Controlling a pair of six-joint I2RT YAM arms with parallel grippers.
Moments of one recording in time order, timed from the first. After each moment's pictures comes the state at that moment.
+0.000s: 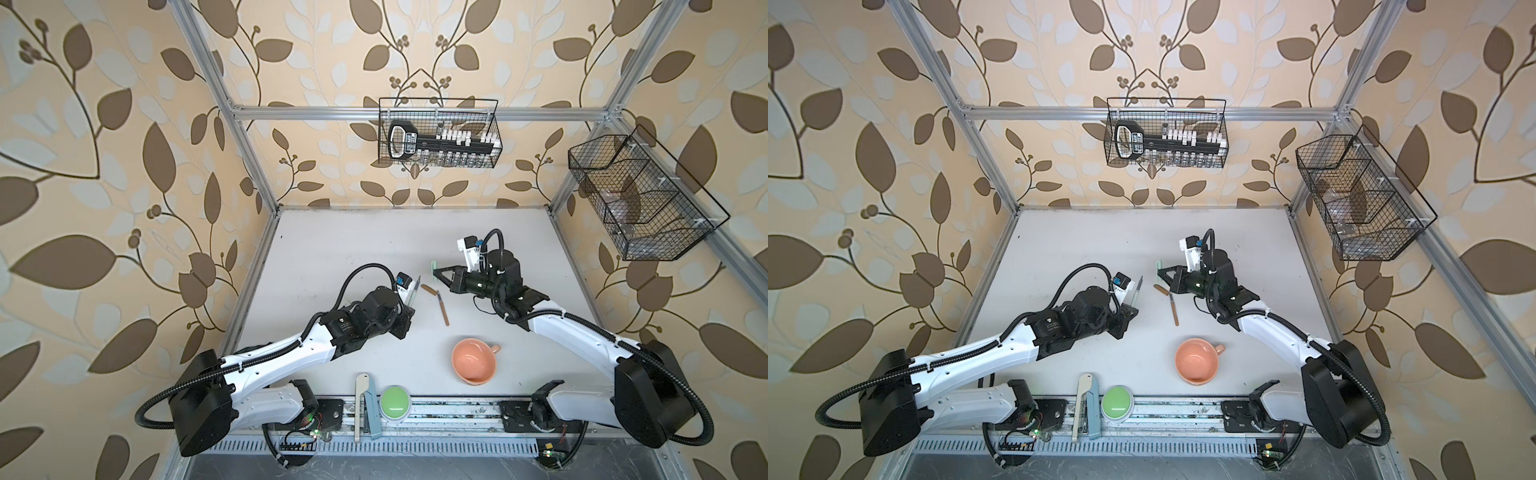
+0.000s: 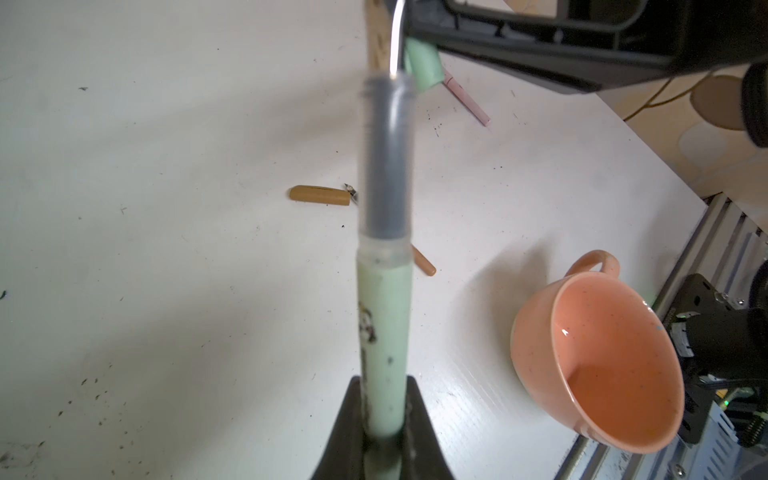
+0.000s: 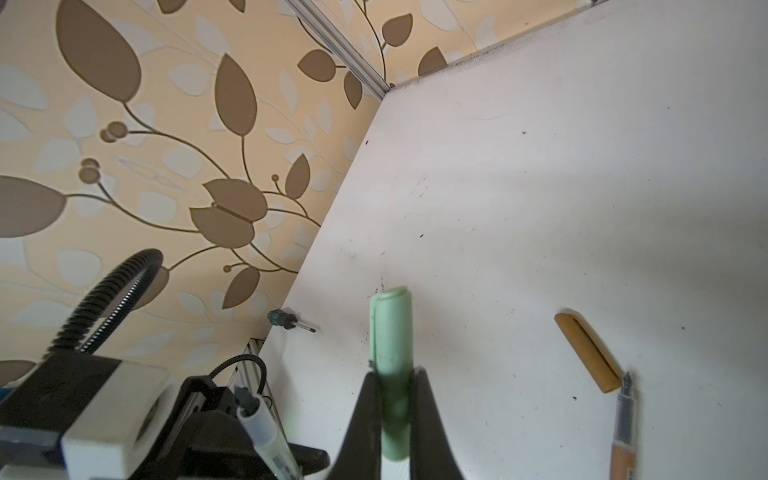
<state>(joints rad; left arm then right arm) -0.89 1.15 0.72 -0.20 -0.04 -0.34 0.46 1.29 0.72 0.22 -0.44 0.65</state>
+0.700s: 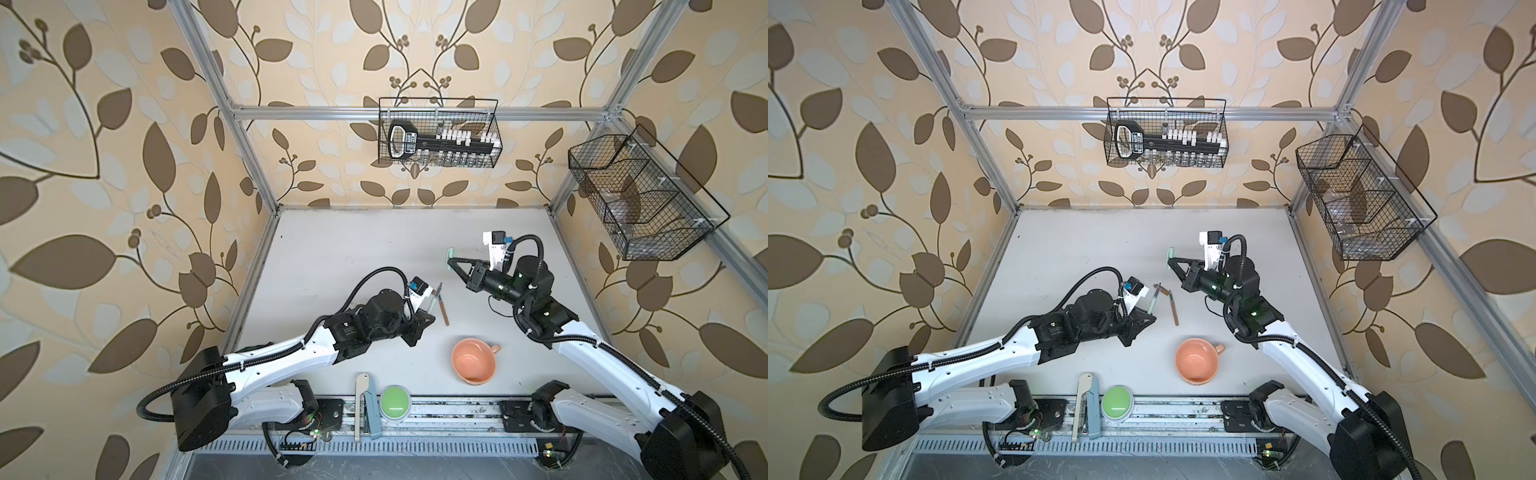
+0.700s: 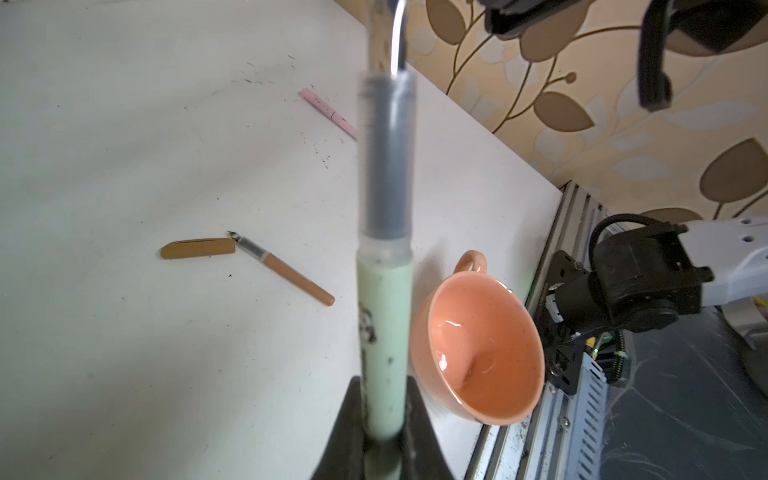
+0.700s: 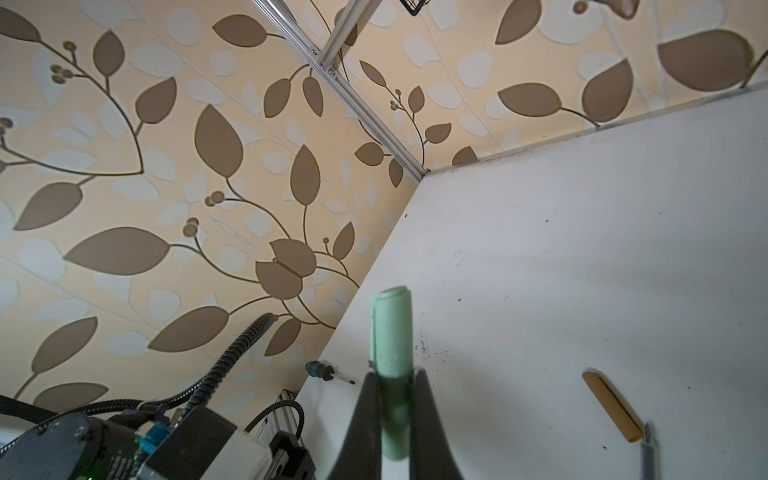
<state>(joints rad) -0.94 1.15 0.72 -0.05 0.17 -0.32 0.44 1.03 0.69 0.22 -0.40 0.70</state>
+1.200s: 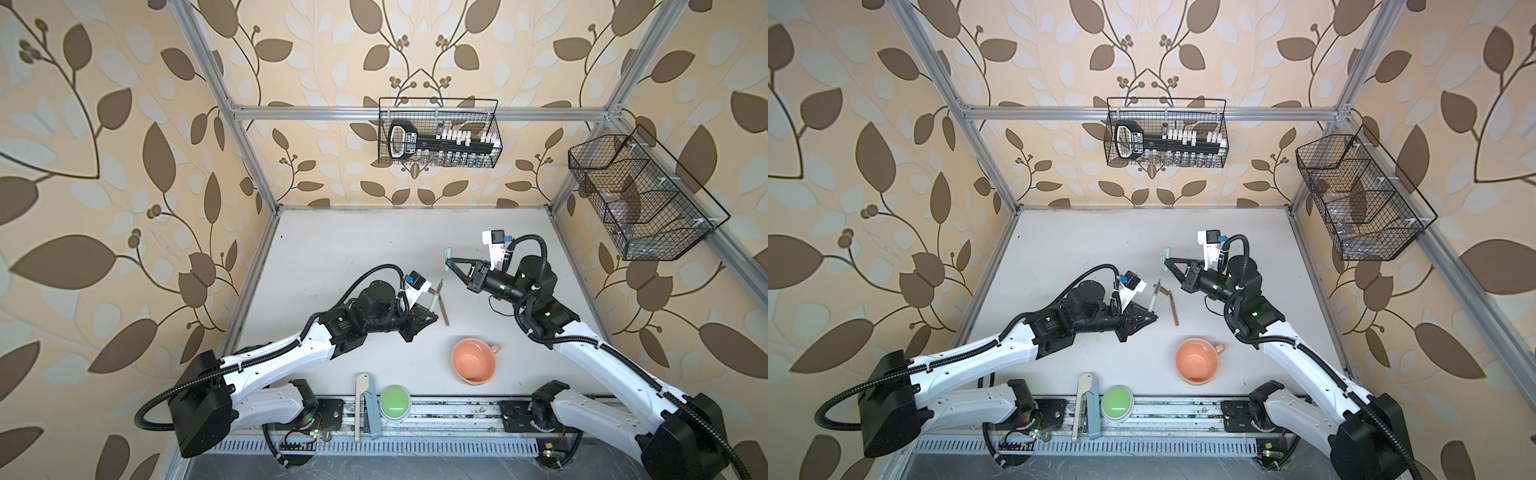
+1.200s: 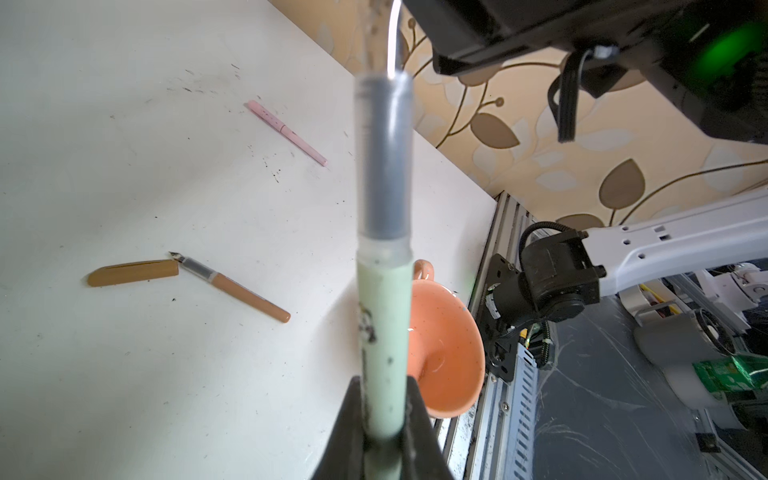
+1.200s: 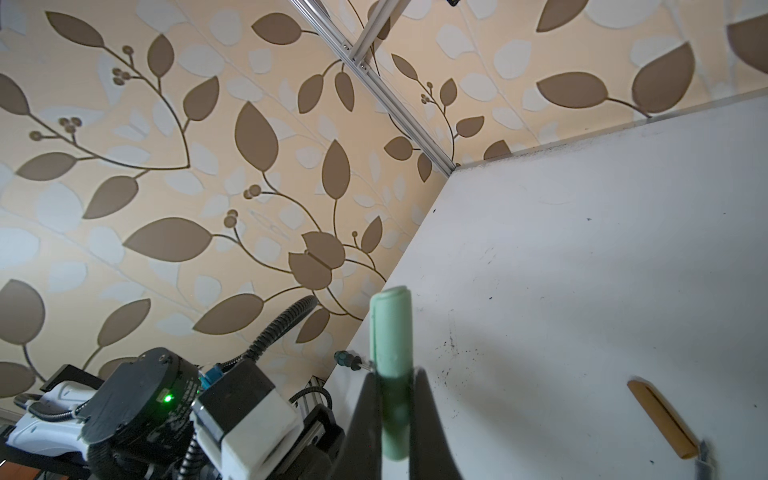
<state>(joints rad) -0.87 1.14 0.72 0.00 0.38 -0.34 0.44 1.03 0.70 0.26 -0.48 0.74</state>
